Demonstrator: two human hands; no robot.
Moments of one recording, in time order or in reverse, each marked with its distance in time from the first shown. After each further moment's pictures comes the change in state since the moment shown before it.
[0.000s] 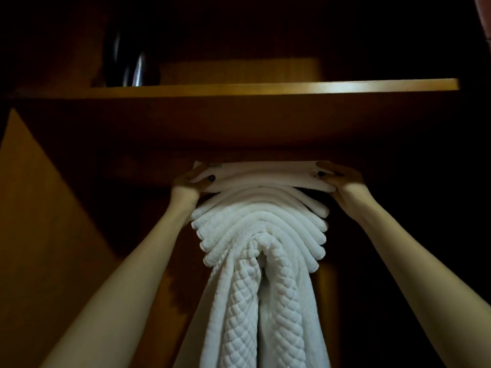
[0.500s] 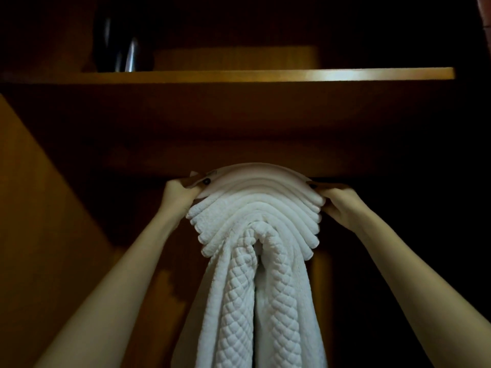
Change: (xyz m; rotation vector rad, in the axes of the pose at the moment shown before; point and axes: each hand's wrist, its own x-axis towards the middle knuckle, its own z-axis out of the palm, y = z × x) left_hand -0.020 -0.009 -0.017 0.306 0.041 -0.066; right_hand -0.034 0.023 -0.005 0.061 0.011 0.227
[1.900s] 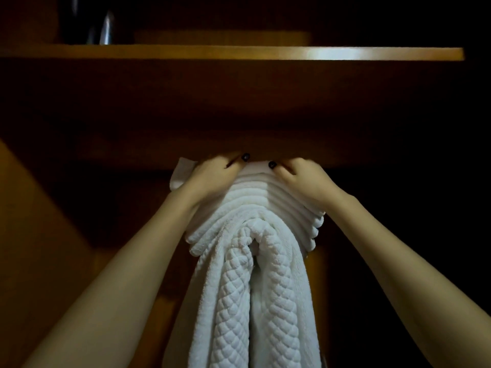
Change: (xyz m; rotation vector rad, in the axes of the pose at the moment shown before) left_hand 0.009 0.043 0.060 0.704 -0.350 0.328; right_hand 0.000 -0.023 0.056 -1.250 -0.135 -0.584
